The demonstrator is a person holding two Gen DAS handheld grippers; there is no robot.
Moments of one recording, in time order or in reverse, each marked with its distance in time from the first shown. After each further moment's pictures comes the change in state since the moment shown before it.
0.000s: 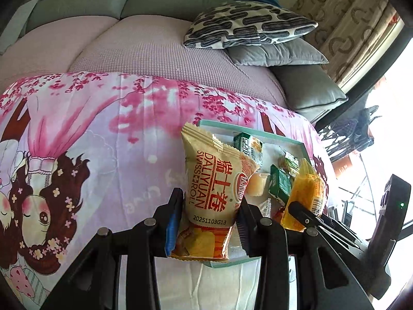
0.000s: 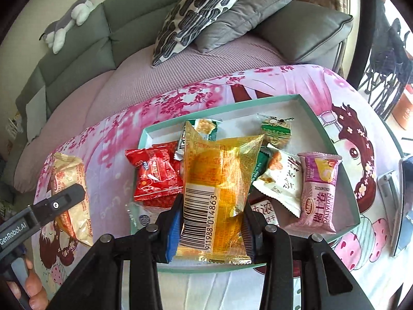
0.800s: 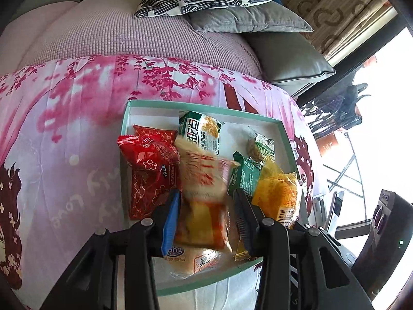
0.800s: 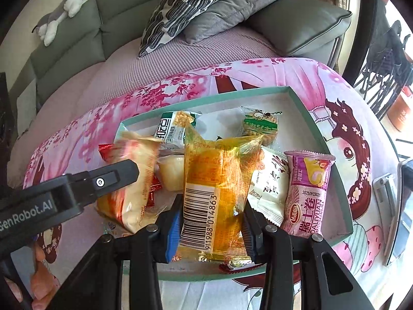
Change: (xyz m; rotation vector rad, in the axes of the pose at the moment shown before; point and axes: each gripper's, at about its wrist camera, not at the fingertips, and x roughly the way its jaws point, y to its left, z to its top) left arm 0.066 -0.057 0.015 0.035 0.142 -0.106; right arm 0.022 -0.015 0.002 -0.023 0.034 -0.052
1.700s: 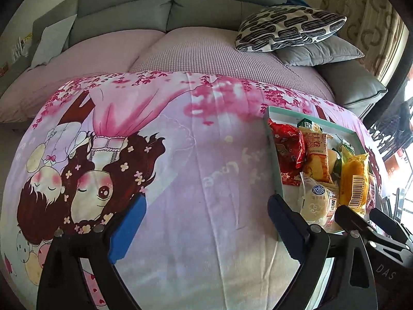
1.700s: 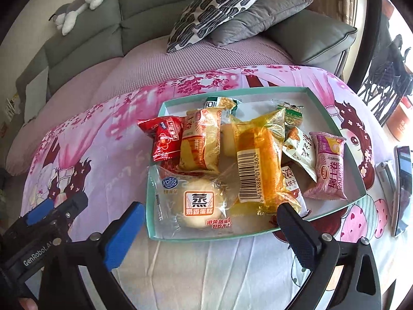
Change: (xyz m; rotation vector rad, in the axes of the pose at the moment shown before) left arm -0.087 0.090 -0.089 -0.060 -0.245 0.431; right arm -0.032 0.063 -0.052 -0.064 -0.052 -0.004
